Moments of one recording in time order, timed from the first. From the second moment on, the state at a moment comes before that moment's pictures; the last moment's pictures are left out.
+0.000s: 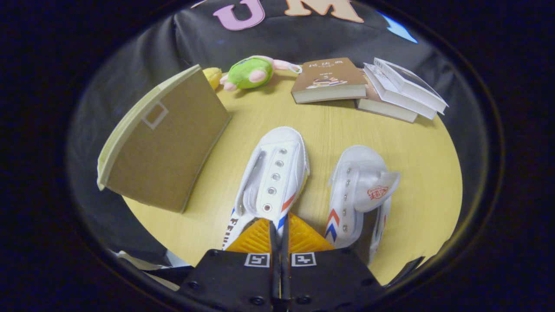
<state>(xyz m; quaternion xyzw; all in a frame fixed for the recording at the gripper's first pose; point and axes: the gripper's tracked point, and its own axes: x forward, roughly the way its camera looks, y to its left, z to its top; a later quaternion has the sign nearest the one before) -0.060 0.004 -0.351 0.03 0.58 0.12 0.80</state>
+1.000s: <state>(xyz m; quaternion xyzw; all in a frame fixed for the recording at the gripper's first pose) 0.021 0.112 -0.175 0.19 0.50 0.15 0.83</state>
